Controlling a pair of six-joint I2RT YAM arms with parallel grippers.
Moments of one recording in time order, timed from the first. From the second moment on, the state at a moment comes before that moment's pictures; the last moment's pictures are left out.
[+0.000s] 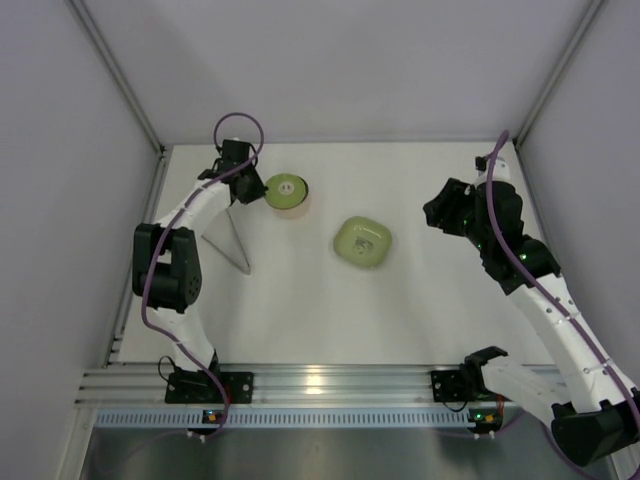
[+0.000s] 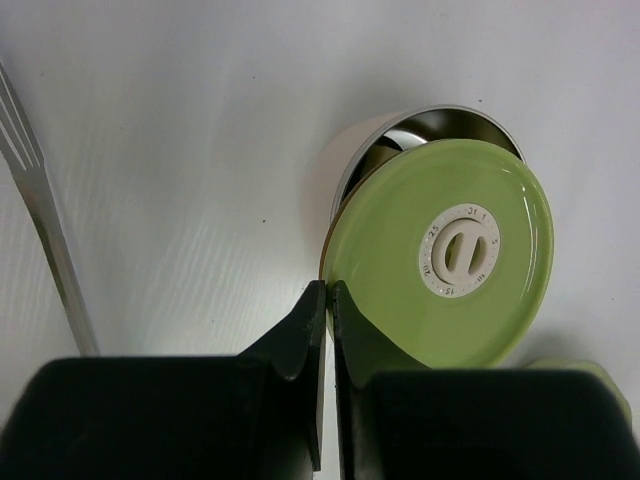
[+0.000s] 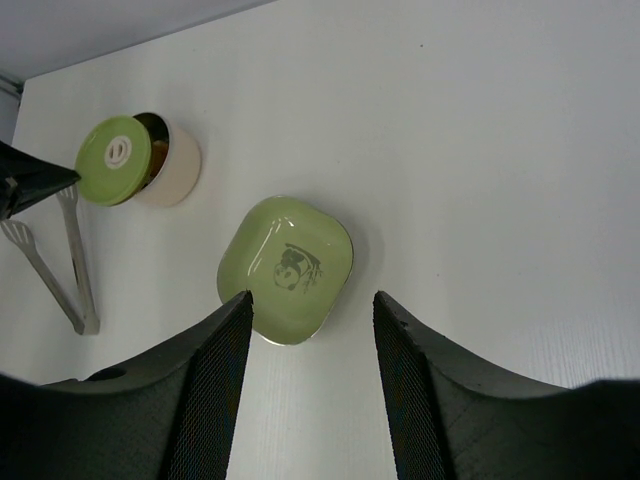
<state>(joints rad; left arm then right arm) -0.18 1.87 1.46 -0.40 -0.03 -0.59 0.35 0.95 1.04 -0.50 0.12 0.46</state>
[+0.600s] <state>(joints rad) -0.18 1.95 1.52 -0.37 -0.01 -0.60 0.35 0.95 1.04 -0.50 0.12 0.46</state>
